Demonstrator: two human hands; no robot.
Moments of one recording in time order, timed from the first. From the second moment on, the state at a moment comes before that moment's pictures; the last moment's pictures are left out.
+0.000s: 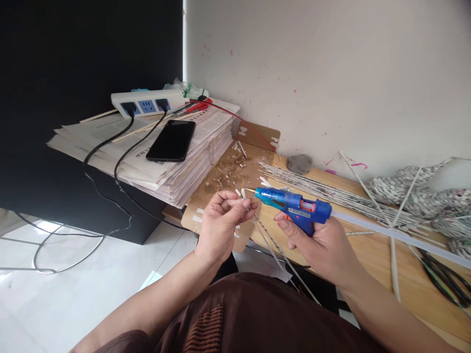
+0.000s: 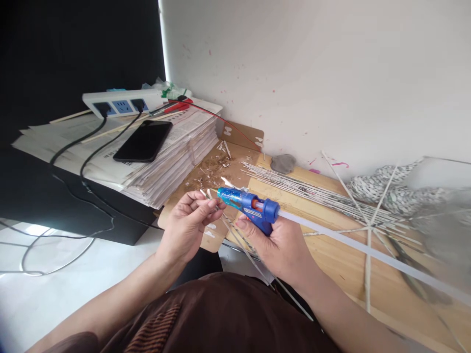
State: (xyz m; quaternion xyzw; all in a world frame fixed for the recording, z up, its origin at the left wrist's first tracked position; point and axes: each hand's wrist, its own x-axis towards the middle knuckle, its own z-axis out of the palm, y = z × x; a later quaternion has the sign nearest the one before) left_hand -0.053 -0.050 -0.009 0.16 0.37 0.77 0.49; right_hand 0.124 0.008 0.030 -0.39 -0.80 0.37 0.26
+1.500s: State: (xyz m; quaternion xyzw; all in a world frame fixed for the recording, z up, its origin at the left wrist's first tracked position) left_hand -0.069 -0.054 -0.016 0.12 0.37 0.80 0.46; right_hand 0.105 0.006 0.036 -0.35 -0.84 0.30 0.28
